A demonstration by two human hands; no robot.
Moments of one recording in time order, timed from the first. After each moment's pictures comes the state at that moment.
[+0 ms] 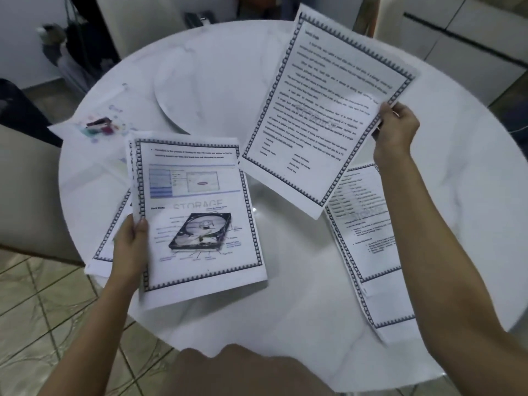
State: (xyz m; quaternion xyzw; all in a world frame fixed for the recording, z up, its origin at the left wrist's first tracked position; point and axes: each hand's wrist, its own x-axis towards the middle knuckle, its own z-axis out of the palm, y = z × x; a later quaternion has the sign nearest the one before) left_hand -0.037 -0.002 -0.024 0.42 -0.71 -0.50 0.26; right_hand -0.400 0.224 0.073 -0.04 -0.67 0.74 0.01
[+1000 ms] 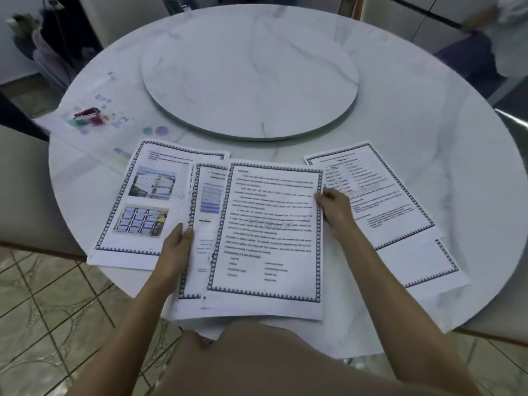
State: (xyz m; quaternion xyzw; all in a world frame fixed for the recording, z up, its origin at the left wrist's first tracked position) left_hand -0.038 0.042 -0.037 0.42 -0.65 -0.62 0.06; right_hand -0.263 0.245 -0.056 -0.06 -0.80 0.57 -0.20
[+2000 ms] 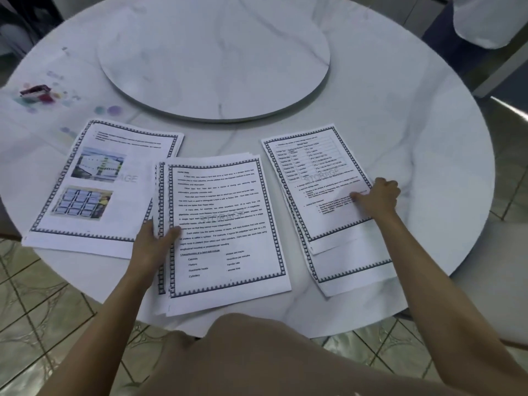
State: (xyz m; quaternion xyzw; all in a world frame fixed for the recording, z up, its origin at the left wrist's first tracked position) left_hand -0.064 0.114 -0.059 0.46 -0.69 -0.55 0.09; right_hand -0.356 0.406 -0.051 -0.02 -0.98 0.17 -0.11
